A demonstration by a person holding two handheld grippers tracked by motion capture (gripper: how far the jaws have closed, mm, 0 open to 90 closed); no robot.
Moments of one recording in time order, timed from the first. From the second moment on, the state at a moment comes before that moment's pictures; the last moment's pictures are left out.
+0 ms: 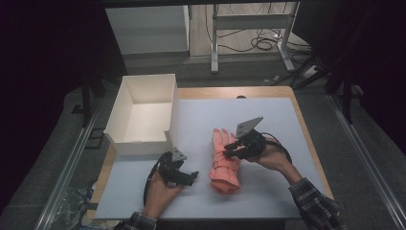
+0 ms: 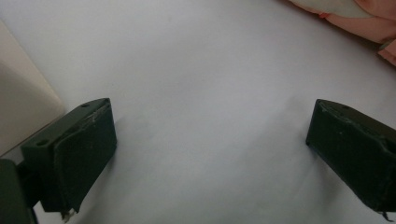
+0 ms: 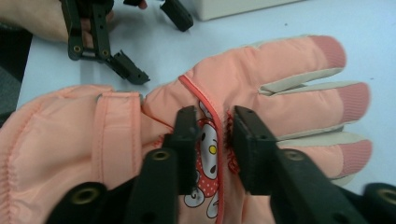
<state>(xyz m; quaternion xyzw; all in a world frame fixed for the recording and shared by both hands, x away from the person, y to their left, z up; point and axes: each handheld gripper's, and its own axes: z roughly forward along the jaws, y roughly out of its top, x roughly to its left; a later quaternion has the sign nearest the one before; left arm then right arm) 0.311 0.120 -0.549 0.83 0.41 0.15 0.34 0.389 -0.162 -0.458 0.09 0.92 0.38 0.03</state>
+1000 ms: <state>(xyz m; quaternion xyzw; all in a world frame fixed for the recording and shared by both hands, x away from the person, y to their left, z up) 0.311 0.120 -0.550 0.83 0.41 0.15 0.34 0.377 -0.193 -0.452 0.19 0.88 0.42 0.08</state>
